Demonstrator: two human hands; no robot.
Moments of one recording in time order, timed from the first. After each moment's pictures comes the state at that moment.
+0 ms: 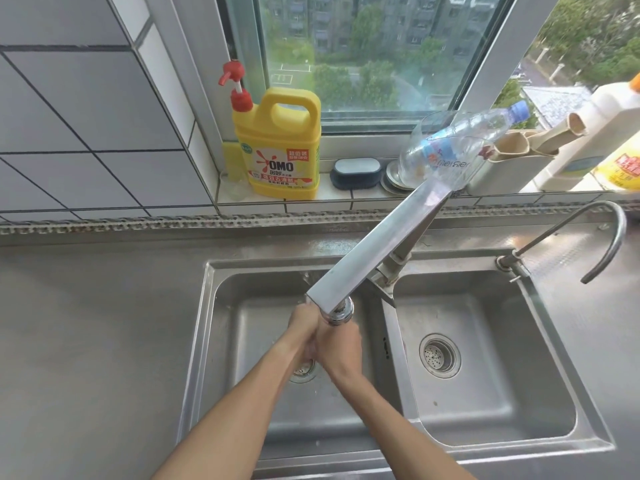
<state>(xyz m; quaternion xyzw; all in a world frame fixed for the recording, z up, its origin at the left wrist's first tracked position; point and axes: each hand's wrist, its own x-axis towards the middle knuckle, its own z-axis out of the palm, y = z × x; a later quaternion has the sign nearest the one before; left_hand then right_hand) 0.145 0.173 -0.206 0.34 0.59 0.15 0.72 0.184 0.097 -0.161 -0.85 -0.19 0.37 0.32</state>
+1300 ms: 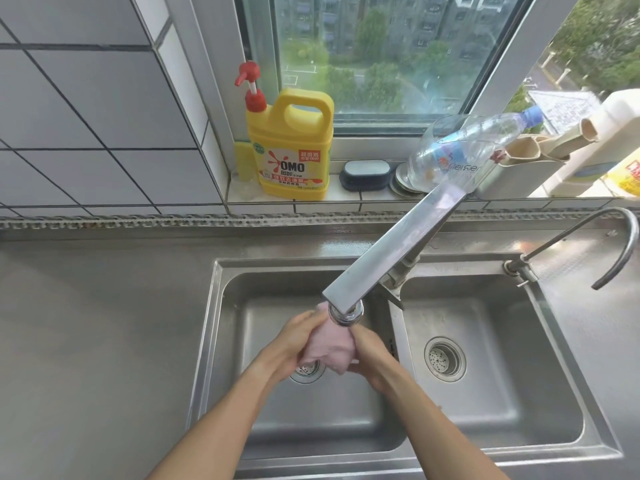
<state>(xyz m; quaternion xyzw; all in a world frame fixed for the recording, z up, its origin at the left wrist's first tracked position) 0.097 0.169 -0.206 0.37 0.50 0.09 0.78 0.229 0.072 -0.191 -0.67 -0.05 0.61 0.42</state>
